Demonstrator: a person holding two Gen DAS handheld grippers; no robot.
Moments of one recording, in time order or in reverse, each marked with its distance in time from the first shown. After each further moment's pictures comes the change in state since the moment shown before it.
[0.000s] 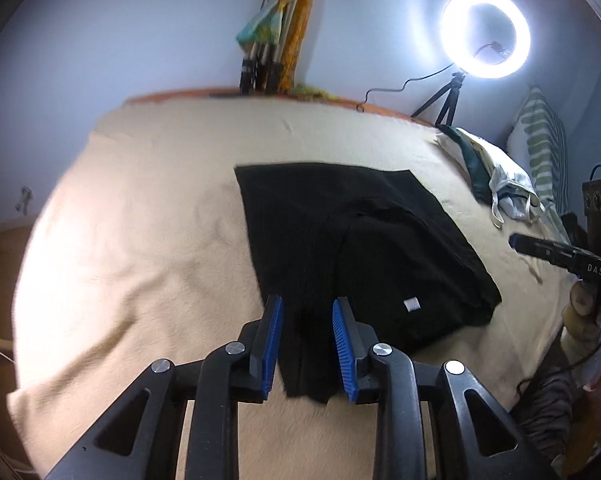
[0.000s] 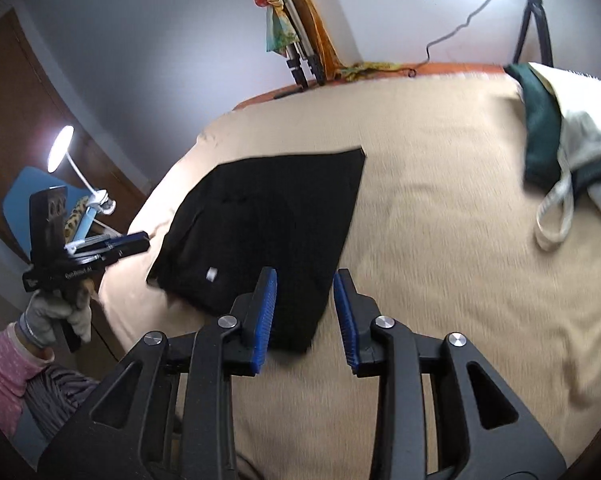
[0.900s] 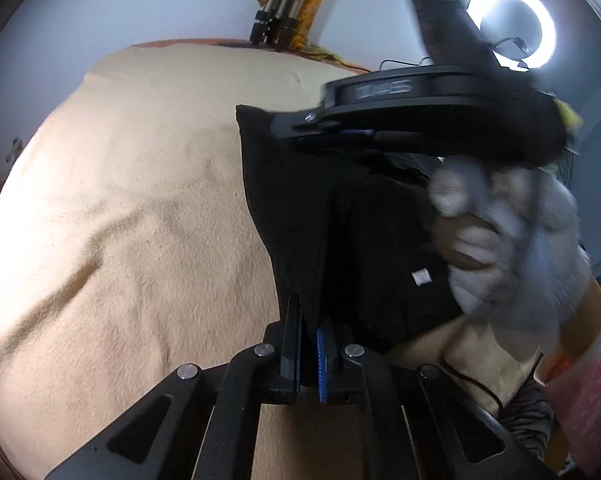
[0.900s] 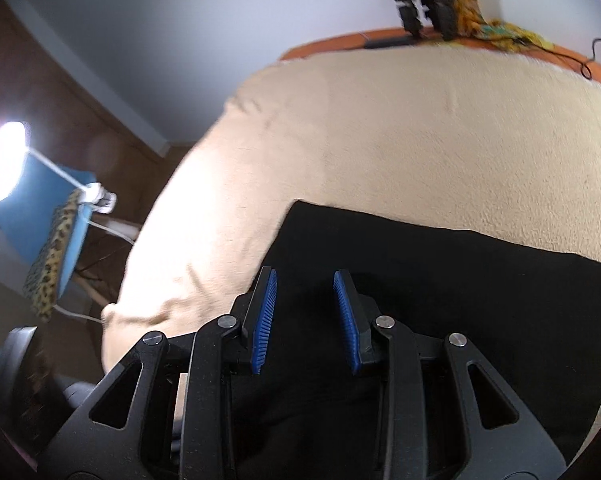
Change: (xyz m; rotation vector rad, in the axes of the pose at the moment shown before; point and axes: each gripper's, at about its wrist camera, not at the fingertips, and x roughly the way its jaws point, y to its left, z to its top) left arm 0.013 0.001 -0.027 -0.059 0.082 -0.013; right arm 0.214 0.101 0.103 -0.033 0.229 0.088
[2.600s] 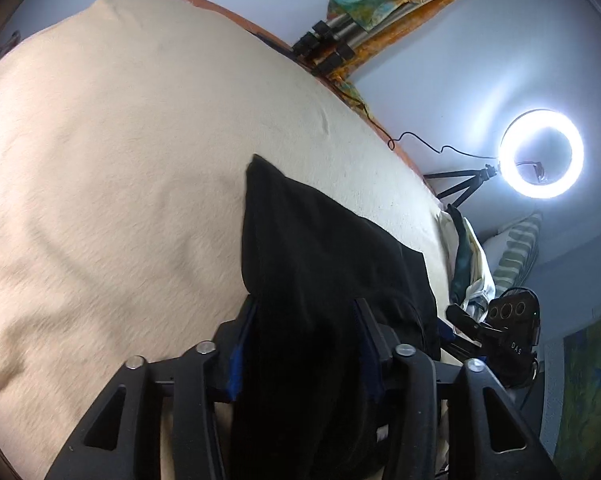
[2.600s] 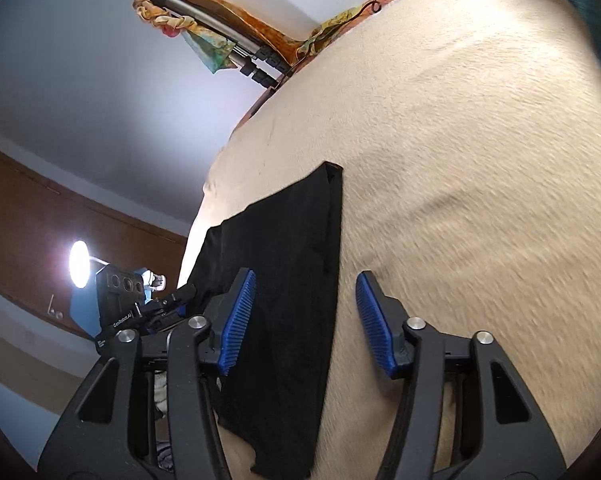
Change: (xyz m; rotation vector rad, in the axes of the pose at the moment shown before) left arm 0.055 0.050 0.074 -0.388 -0.037 -0.281; right arm -0.106 -0.182 -0.084 0.388 -0.193 0.262
